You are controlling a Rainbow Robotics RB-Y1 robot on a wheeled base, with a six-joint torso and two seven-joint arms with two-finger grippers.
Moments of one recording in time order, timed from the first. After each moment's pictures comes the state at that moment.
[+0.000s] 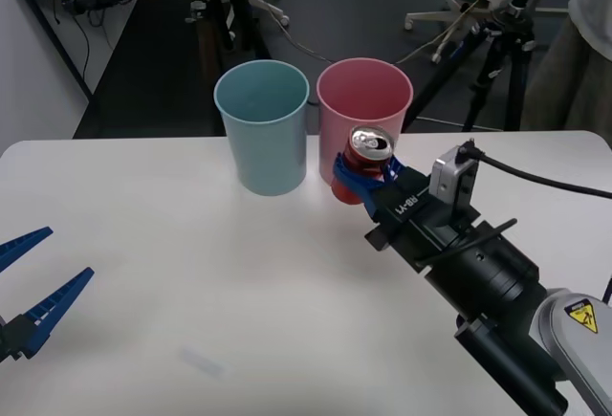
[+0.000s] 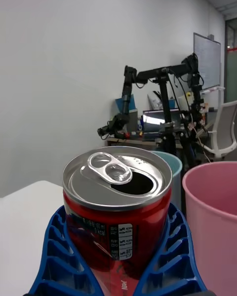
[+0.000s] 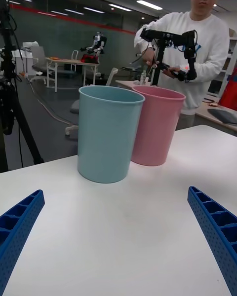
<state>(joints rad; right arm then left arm) 0.07 -0.39 0.32 -2.07 1.25 -0.27 -0.10 0.35 0.40 0.52 -1.66 -0.96 -1.22 0.00</state>
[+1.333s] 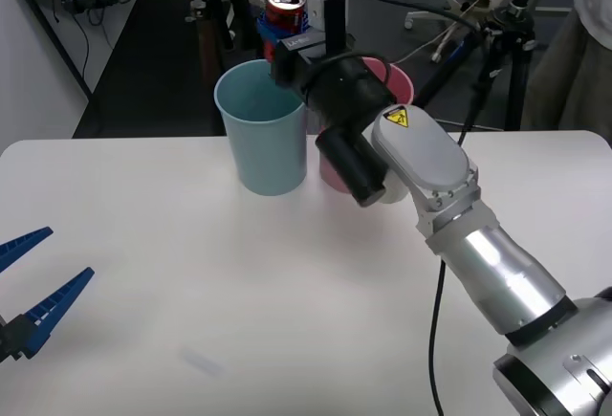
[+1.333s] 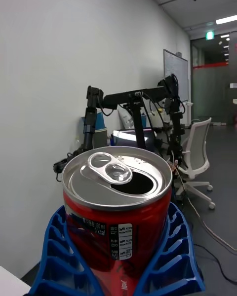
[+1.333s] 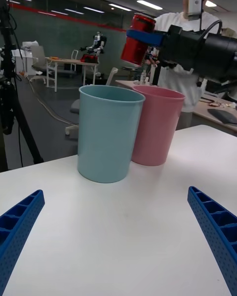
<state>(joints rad) -0.77 -0.14 0.39 -1.23 1.27 0.03 -0.13 0.35 0.40 0.52 -1.66 -0.96 -1.22 0.00</state>
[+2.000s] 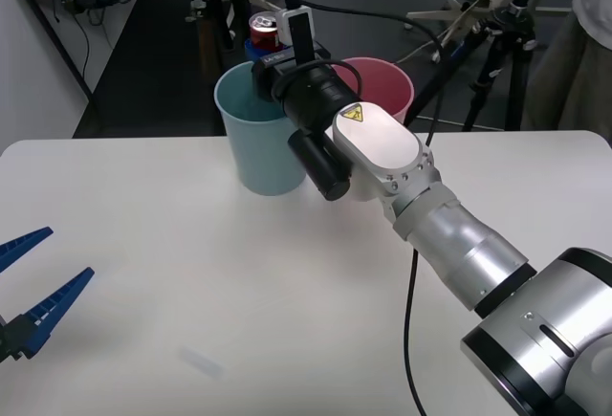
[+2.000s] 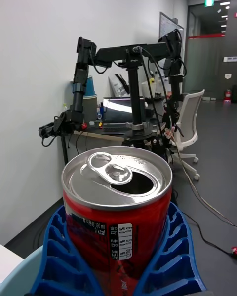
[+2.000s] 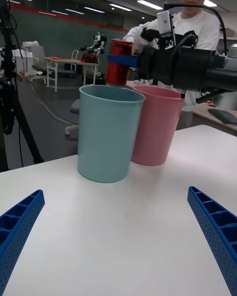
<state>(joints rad) -0.89 -0.08 0.44 -0.99 1.28 0.09 -0.13 0.35 0.40 0.52 -1.66 -0.96 -1.22 0.00</state>
